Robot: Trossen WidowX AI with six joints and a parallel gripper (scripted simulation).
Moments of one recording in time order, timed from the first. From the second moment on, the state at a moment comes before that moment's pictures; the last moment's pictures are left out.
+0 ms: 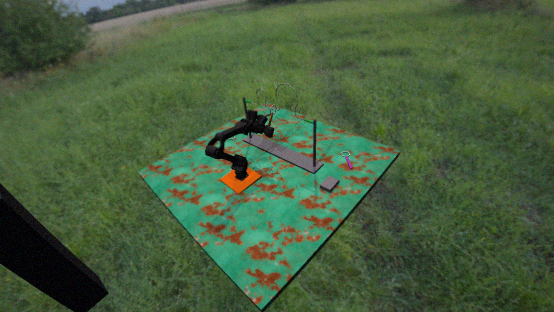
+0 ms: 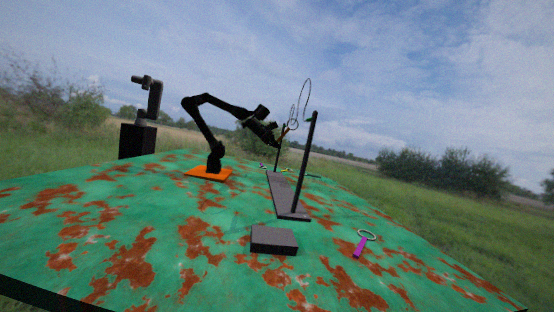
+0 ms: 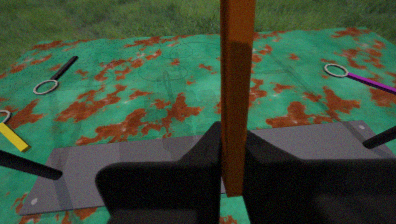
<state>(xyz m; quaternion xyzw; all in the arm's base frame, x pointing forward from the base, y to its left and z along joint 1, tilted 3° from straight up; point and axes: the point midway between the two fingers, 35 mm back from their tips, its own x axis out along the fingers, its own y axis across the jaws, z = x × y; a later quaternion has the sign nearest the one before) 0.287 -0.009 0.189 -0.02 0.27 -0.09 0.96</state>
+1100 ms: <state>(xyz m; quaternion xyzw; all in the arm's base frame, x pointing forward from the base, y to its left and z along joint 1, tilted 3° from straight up) 0.292 0.060 0.196 0.15 0.27 -0.05 0.95</state>
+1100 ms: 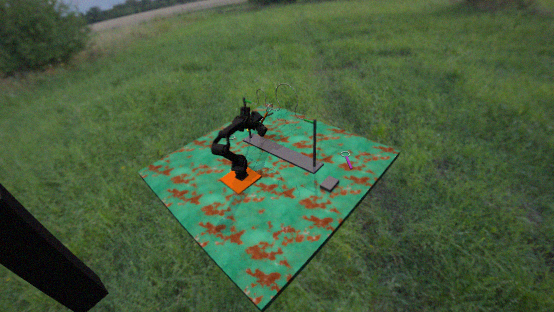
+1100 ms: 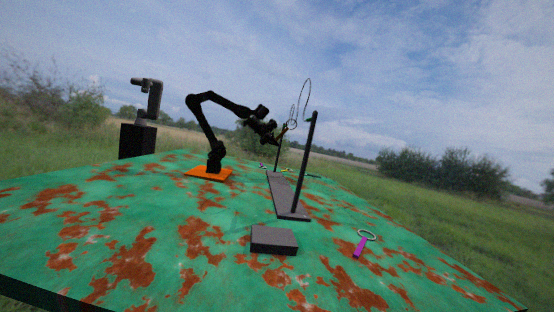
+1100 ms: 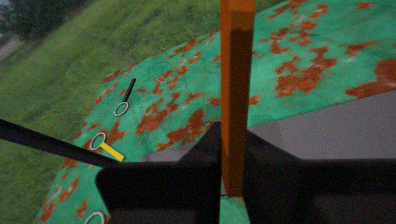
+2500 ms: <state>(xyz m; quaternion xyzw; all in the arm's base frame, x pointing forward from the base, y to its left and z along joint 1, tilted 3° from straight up) 0.301 0.160 0.307 0.60 0.23 0.08 0.76</state>
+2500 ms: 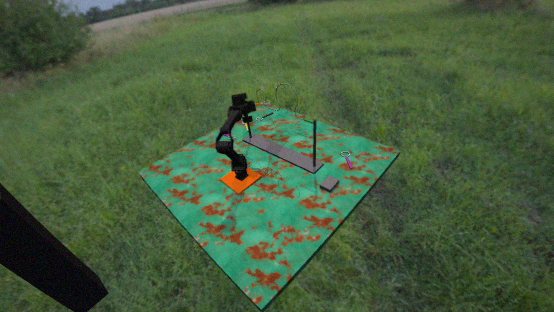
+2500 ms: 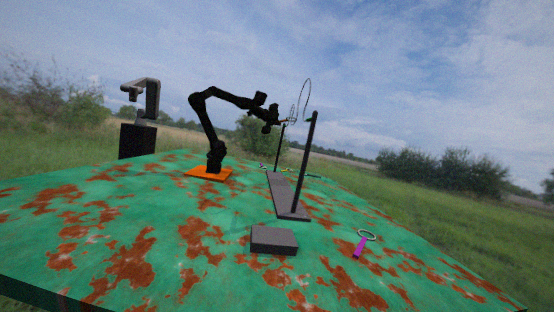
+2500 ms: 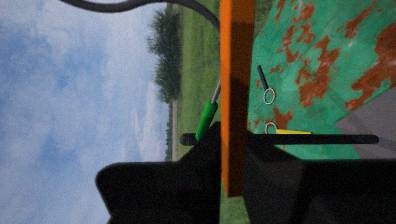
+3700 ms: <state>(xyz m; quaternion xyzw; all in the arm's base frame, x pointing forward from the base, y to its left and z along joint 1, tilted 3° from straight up) 0.303 0.155 0.386 0.74 0.20 0.12 0.64</state>
